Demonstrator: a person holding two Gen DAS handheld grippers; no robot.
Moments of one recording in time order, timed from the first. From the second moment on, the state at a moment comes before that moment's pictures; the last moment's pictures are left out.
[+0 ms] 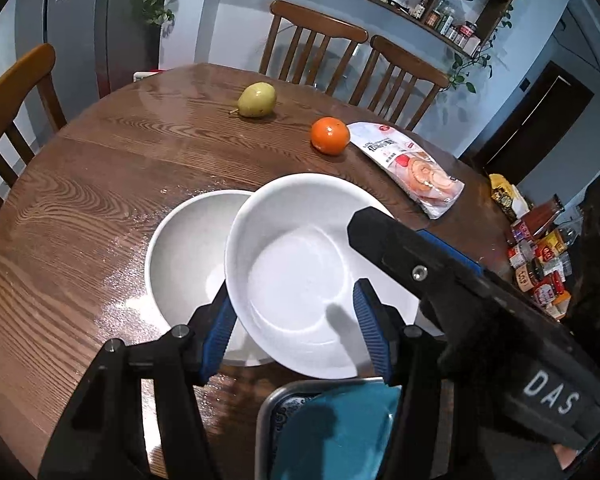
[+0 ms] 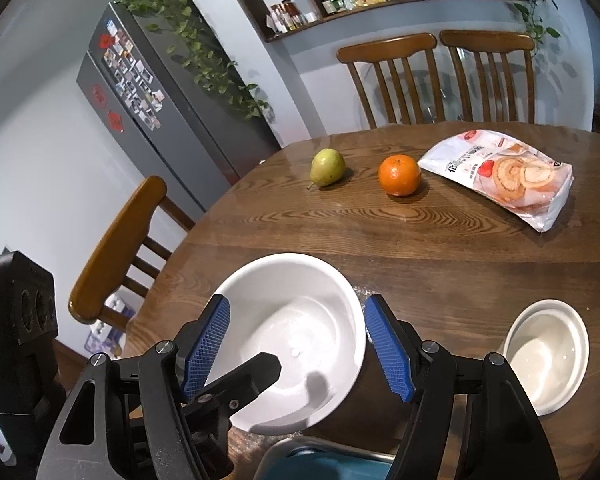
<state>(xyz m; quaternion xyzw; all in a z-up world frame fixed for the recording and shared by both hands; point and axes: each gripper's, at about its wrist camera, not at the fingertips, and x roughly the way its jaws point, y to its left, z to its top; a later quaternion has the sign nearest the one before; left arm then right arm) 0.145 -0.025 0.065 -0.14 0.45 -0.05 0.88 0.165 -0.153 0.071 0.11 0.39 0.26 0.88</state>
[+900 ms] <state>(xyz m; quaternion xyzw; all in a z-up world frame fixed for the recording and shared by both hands) 0.160 -0.019 0.052 -0.11 0.49 -0.03 0.87 0.171 -0.145 0.054 0.14 0.40 0.27 0.86</state>
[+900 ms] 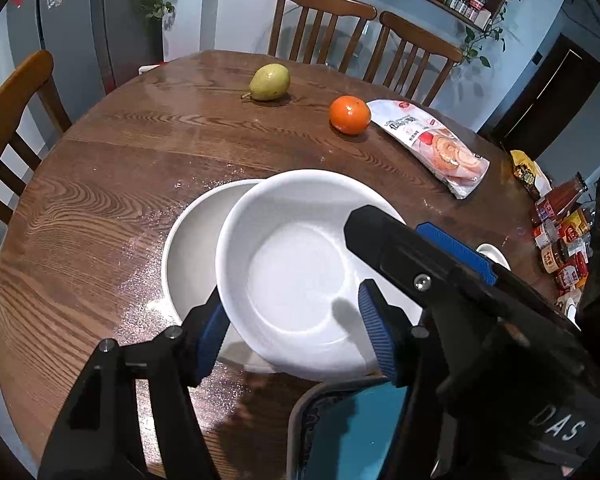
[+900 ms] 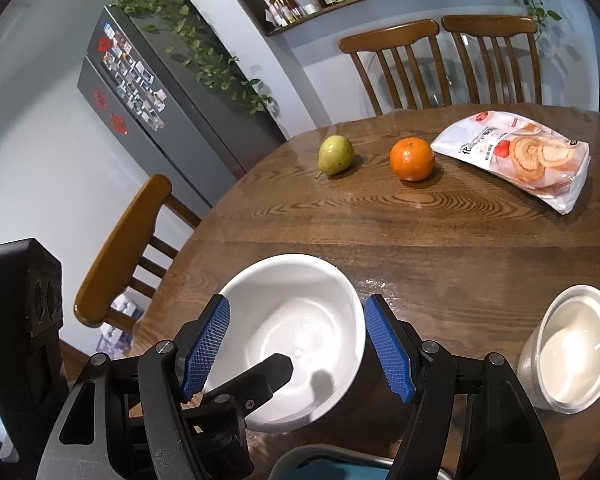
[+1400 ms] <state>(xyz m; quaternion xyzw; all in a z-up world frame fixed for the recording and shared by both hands) 0.162 -0.019 0.047 -0.10 0.50 -0.03 0.86 0.173 -0.143 0.051 0.14 0.41 0.28 0.86</state>
